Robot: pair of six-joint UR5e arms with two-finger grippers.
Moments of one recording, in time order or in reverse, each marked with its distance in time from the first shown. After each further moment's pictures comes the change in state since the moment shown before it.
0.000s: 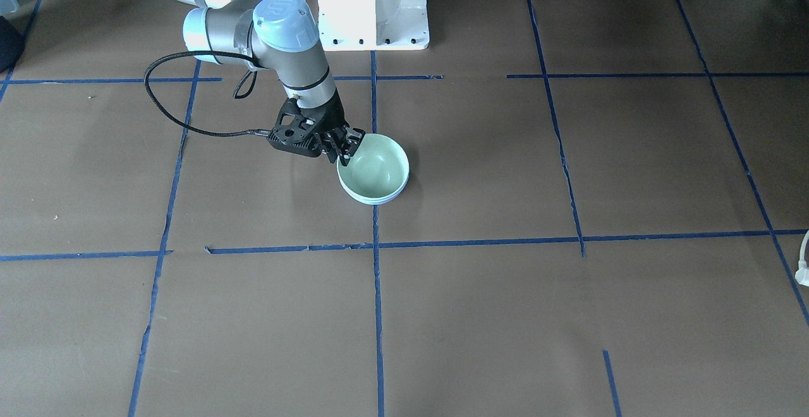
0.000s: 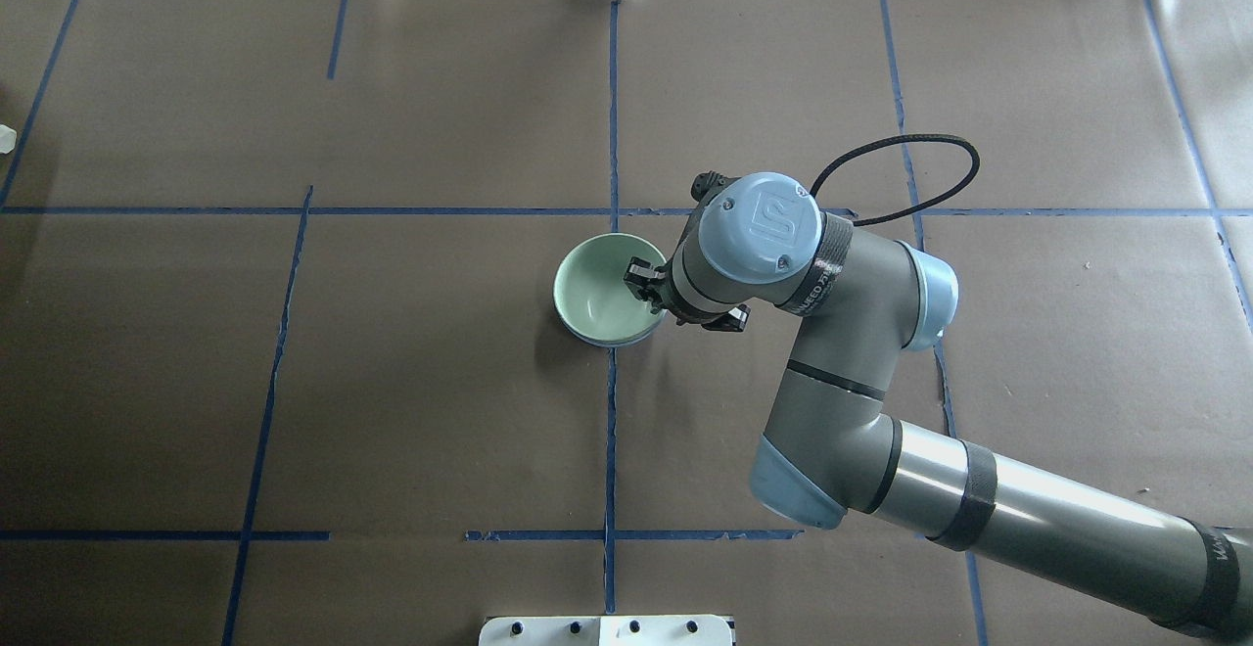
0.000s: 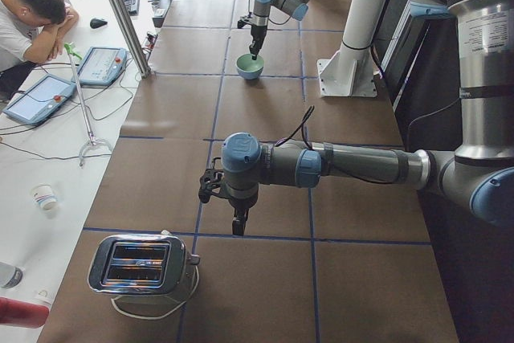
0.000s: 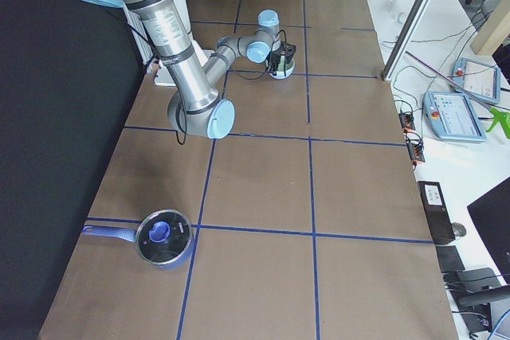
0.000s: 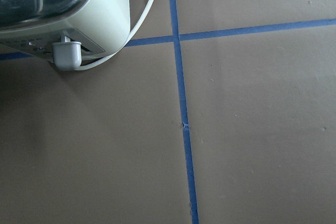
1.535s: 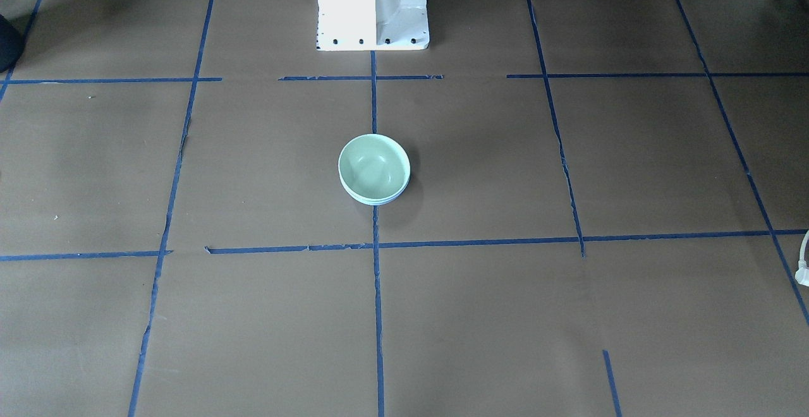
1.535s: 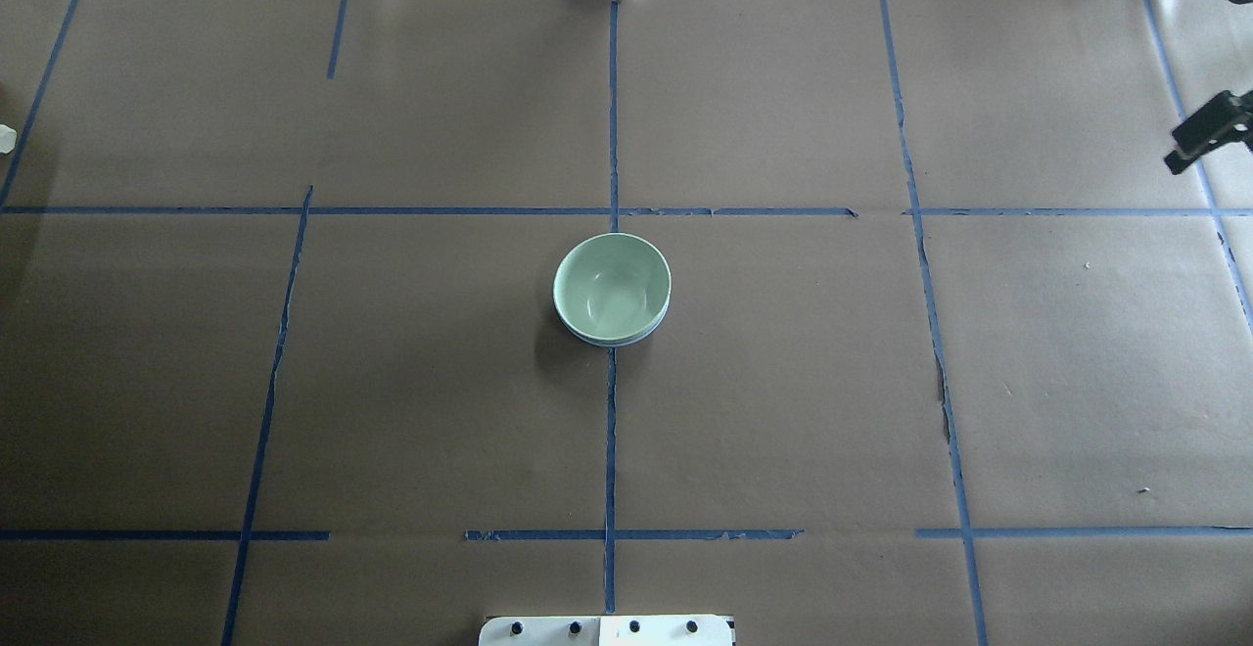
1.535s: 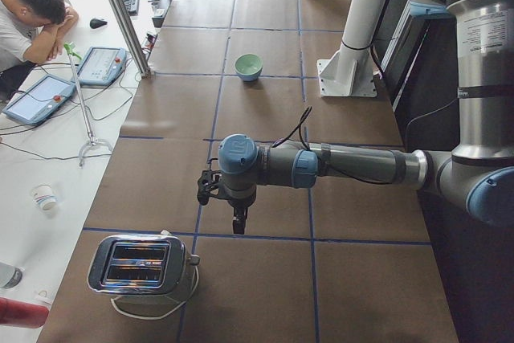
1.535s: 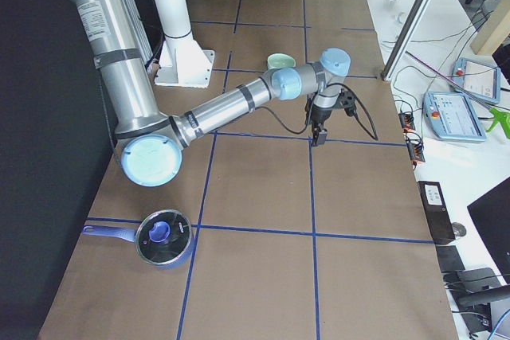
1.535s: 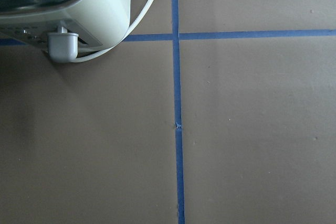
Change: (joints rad) left arm 0.005 -0.013 0.008 -0.011 -0.034 -0.059; right arm 0.865 -0.492 0.126 -0.428 0.490 -1.643
